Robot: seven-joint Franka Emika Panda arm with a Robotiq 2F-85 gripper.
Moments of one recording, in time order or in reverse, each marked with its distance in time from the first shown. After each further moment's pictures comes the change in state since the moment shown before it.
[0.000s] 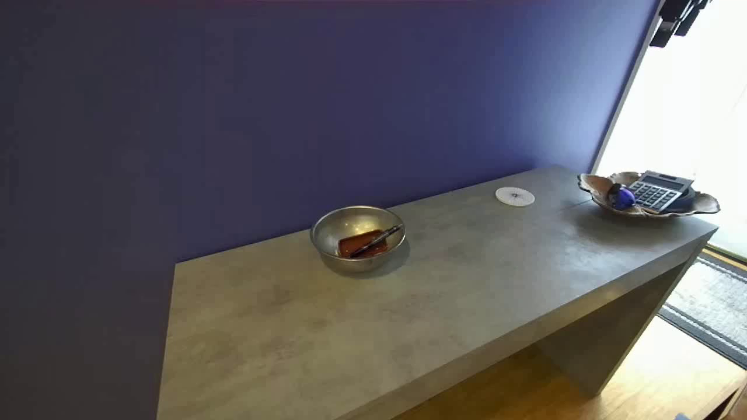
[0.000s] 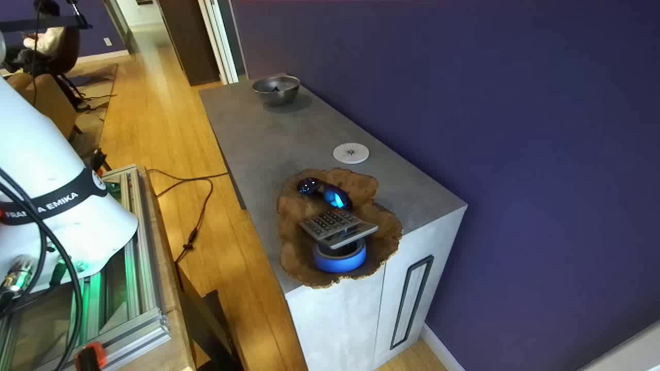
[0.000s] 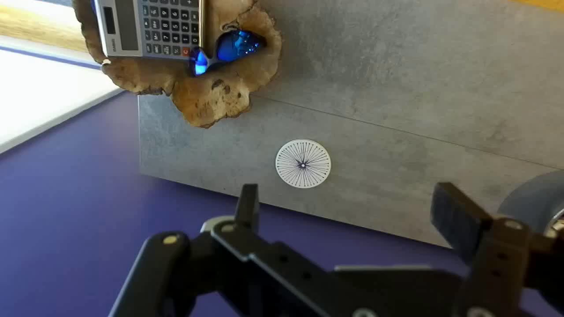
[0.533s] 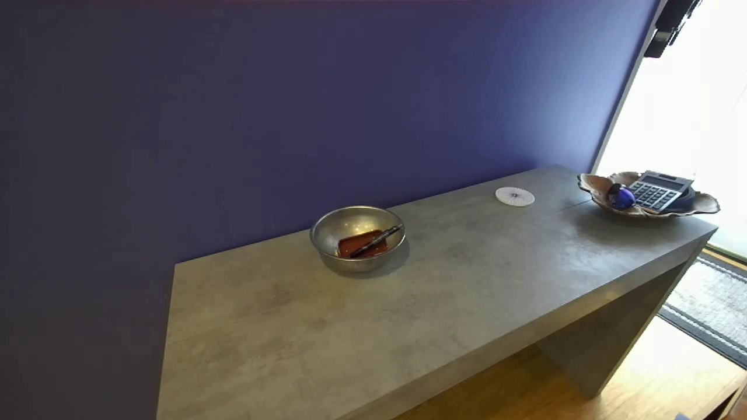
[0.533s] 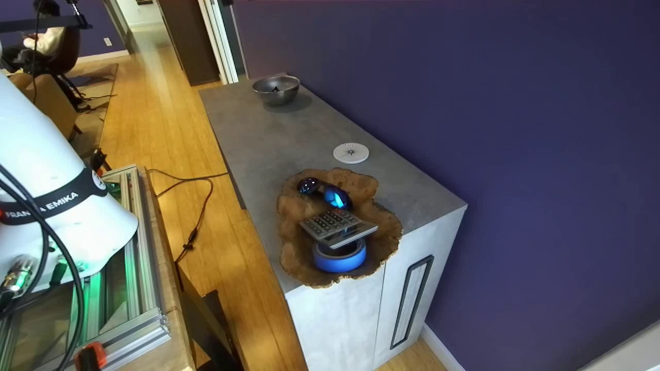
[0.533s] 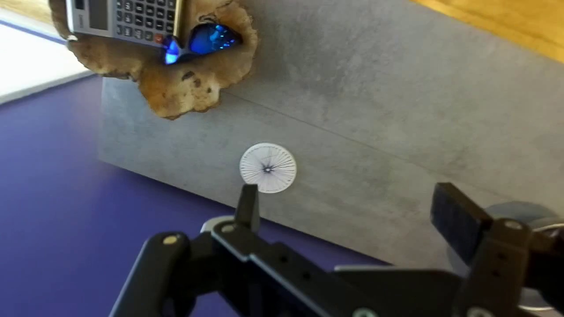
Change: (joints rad) arm 0.080 0.030 0.010 -0.006 0.017 0.009 -0.053
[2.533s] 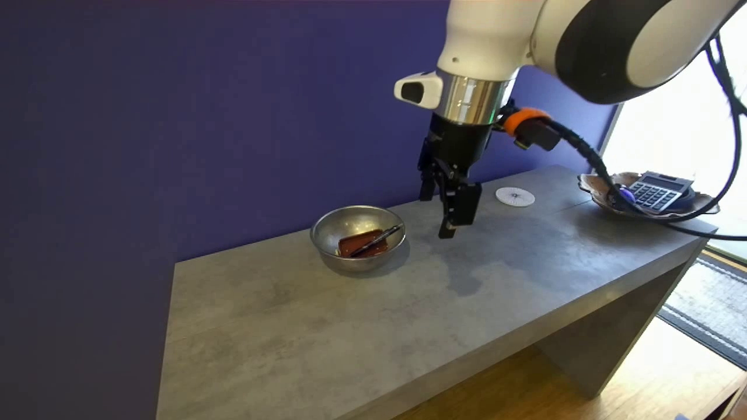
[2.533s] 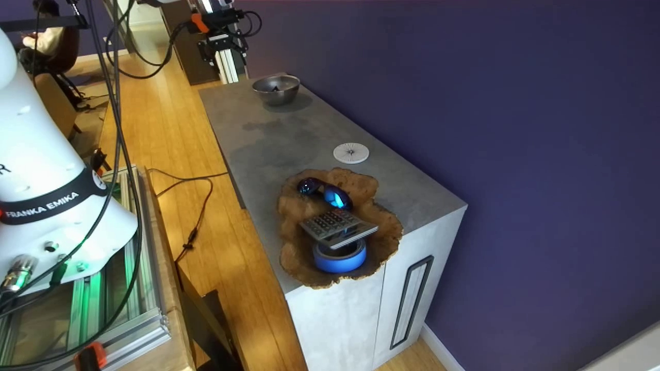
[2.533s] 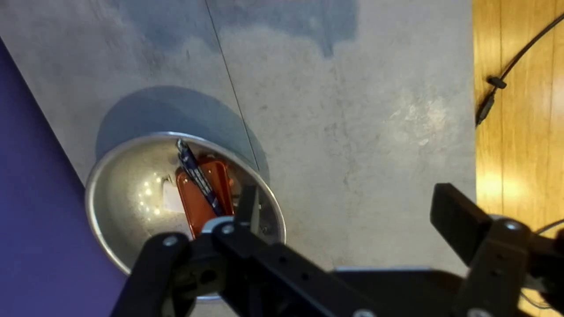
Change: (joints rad) arm 0.374 1.048 0.240 0.597 -0.373 0.385 -0.098
